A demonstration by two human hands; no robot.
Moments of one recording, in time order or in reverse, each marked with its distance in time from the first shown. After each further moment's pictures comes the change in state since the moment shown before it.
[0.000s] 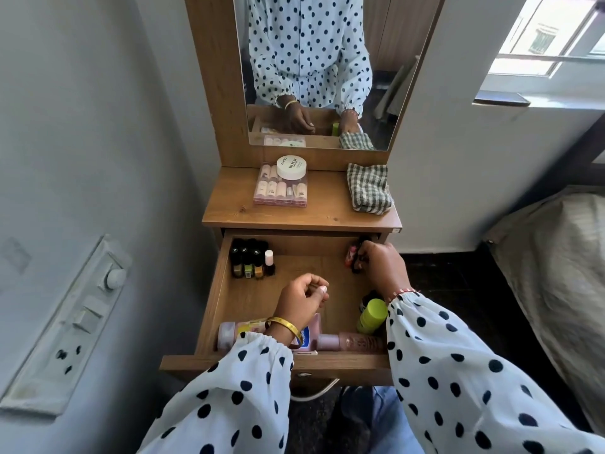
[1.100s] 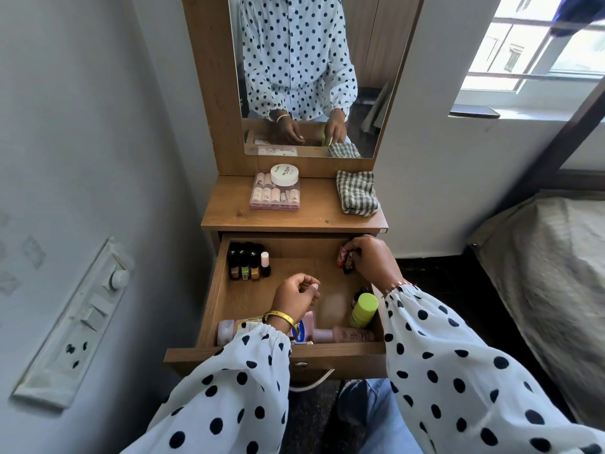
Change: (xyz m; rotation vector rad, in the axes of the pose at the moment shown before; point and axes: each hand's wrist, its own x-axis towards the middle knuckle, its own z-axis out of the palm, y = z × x) left_hand -0.005 0.004 -0.001 0.034 0.003 -0.065; right_hand -0.013 -0.017 -0.028 0.223 0.034 0.013
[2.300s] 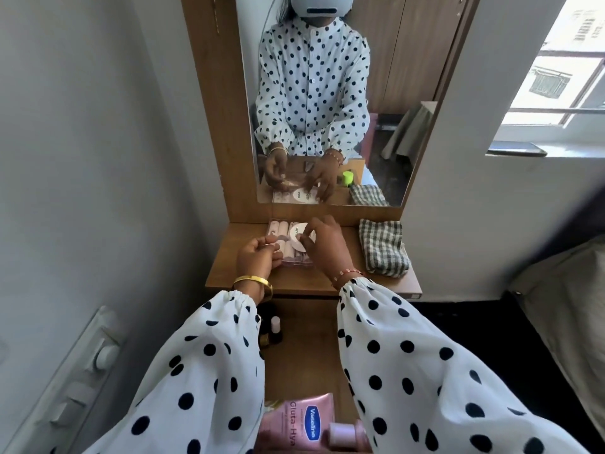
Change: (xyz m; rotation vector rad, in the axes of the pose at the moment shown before) left_hand 0.141 0.080 -0.094 -0.477 0.426 -0.042; right_hand 0.142 -0.102 0.034 0.163 0.054 -0.153
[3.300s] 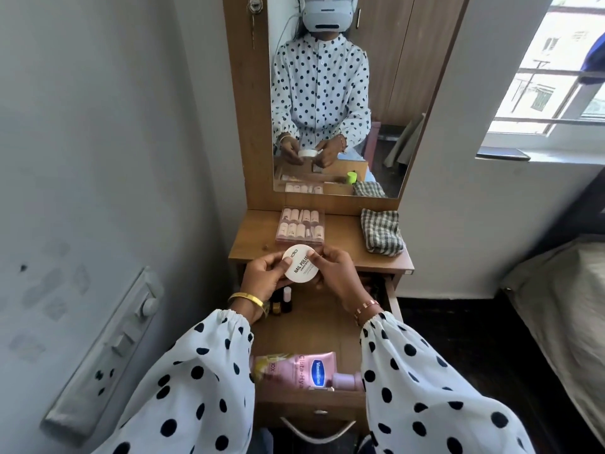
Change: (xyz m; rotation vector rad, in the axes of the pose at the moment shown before) left_hand -0.088 -0.018 -0.056 0.029 -0.247 0.052; right_hand -0.115 -0.030 -0.019 0.753 -0.165 0.247
